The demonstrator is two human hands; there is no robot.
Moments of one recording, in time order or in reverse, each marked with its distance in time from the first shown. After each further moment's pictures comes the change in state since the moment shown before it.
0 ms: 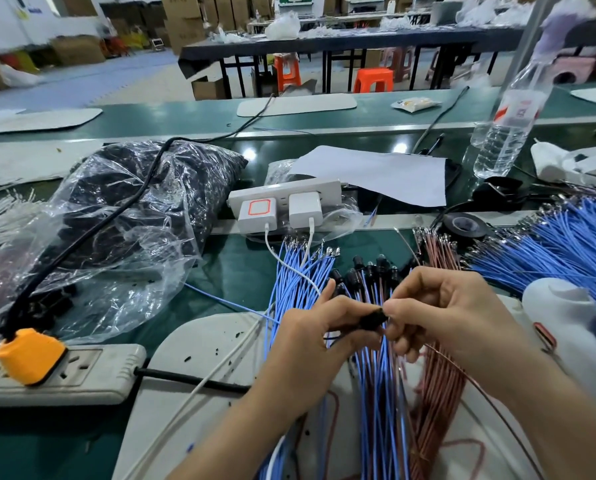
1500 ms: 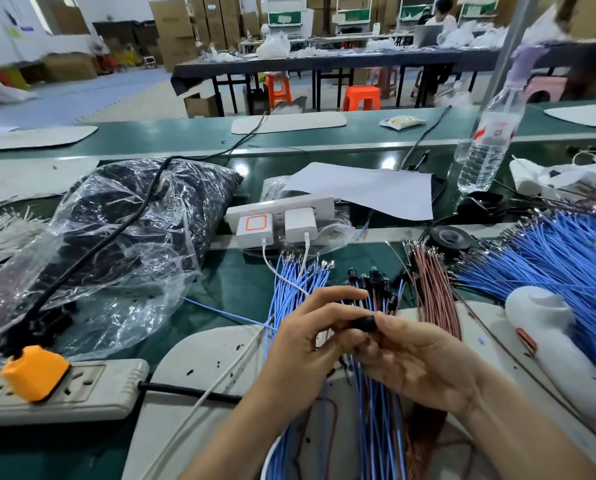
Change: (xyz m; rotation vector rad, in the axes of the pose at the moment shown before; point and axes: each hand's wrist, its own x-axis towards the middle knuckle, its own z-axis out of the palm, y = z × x) left_hand 0.003 0.004 -0.010 -0.169 -0.013 -0.006; right_hand 0.008 0.034 0.007 0.883 -0.425 0.460
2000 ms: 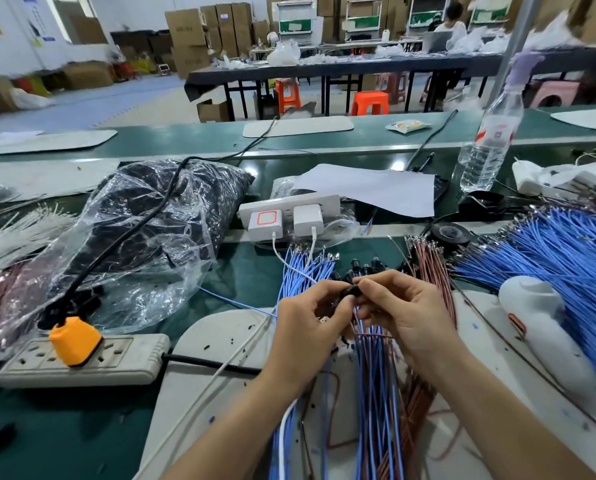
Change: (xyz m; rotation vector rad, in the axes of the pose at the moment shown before) left_hand -0.006 -0.003 0.009 0.144 0.227 -0.111; right_hand 0.013 0.012 0.014 -0.485 0.358 -0.662
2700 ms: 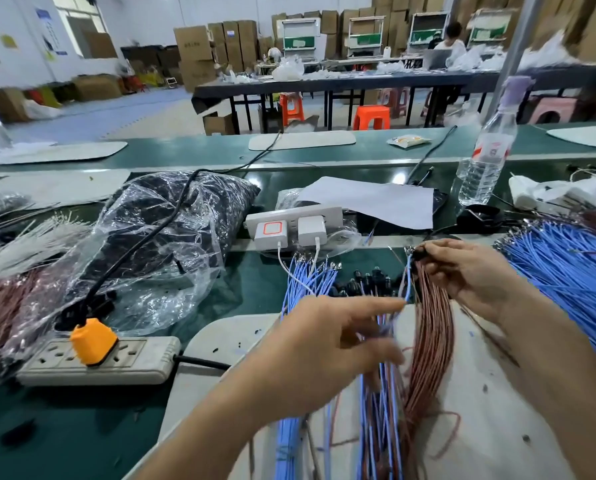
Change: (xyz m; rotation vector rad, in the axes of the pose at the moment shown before) left_hand -0.011 0.091 -0.040 0.111 -0.538 -0.036; right_hand 0.048 -0.063 -0.057 -0.096 0.140 0.201
